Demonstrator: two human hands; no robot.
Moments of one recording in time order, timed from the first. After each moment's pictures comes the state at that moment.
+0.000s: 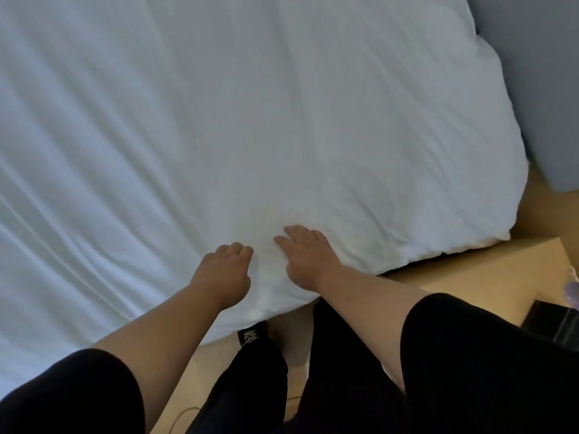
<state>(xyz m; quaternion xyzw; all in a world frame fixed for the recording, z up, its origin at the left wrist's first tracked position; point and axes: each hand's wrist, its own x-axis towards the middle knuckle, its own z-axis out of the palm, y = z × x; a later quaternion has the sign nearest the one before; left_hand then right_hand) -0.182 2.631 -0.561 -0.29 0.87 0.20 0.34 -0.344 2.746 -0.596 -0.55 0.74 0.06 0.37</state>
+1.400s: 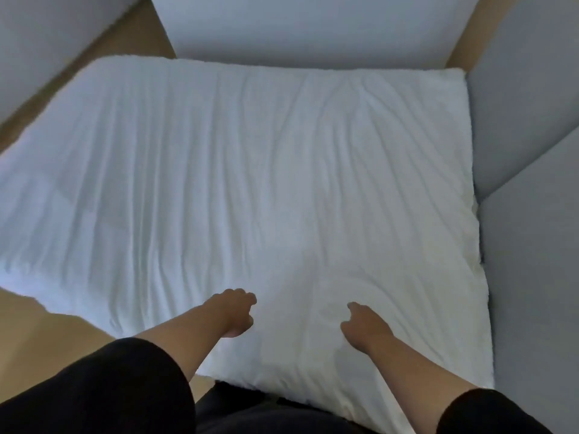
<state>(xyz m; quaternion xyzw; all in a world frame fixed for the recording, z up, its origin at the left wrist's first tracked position) -0.314 2.653 -0.380 -0.53 0.72 0.28 0.35 -0.592 2.733 -0.434 -0.48 0.75 0.11 0.45</state>
